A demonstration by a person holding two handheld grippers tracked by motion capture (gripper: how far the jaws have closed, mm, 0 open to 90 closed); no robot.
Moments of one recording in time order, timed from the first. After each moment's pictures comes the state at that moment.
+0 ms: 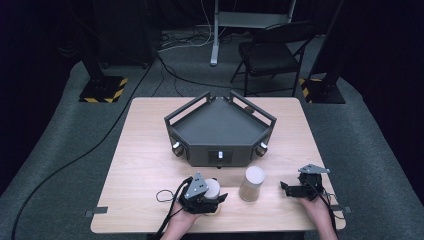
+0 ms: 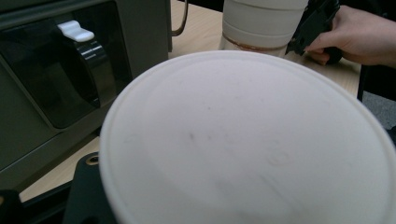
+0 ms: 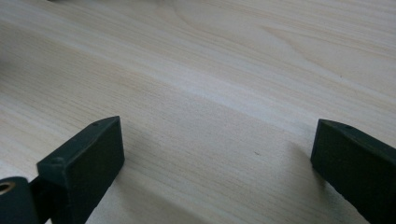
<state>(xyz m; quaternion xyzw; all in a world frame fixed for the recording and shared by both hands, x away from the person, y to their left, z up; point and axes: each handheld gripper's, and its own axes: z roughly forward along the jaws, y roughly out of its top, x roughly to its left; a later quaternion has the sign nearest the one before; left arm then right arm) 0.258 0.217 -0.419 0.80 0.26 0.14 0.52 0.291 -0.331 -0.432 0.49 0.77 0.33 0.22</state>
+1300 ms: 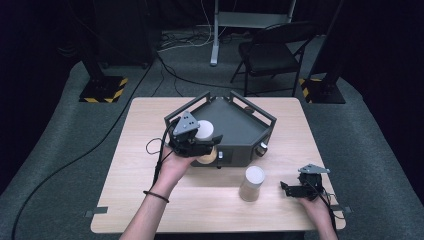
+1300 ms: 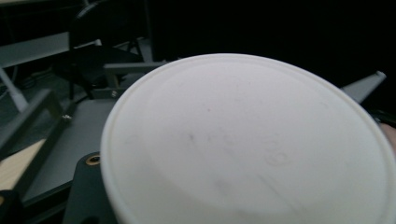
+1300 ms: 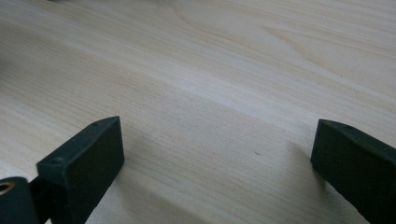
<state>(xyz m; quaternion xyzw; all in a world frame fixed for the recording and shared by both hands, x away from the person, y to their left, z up) 0.323 0.228 -0.287 0.76 0.28 0.20 0.55 0.291 -0.331 -0.432 0.49 0.77 0.33 0.22</state>
